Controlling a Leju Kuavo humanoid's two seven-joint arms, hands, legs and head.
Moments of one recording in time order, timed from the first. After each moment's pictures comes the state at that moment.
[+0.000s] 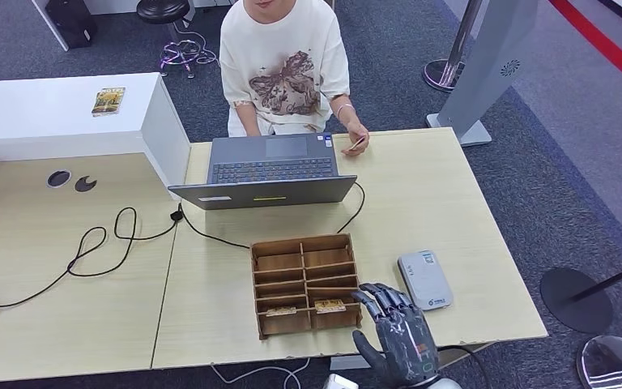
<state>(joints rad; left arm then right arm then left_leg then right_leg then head) -0.05 -0.18 1.20 -0.22 -1.35 -0.11 0.01 0.18 -0.32 0.75 -1.64 1.47 -0.40 0.22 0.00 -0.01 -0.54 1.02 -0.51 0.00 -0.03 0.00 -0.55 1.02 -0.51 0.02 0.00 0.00</state>
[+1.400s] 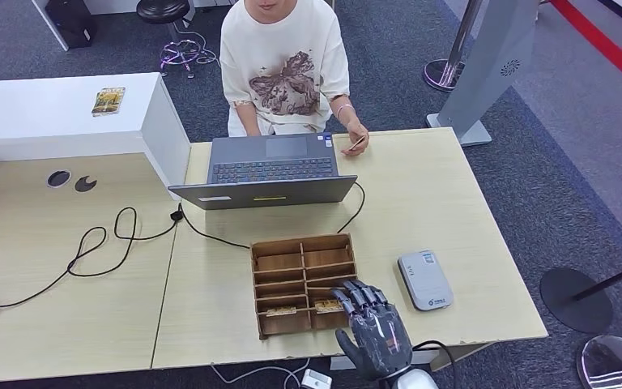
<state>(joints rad) -0.06 -0.18 1.20 -0.22 -1.37 -0.12 0.01 0.10 -0.20 0.78 -1.47 1.56 -0.37 0.20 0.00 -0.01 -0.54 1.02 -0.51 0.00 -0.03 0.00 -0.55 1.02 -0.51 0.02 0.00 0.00</state>
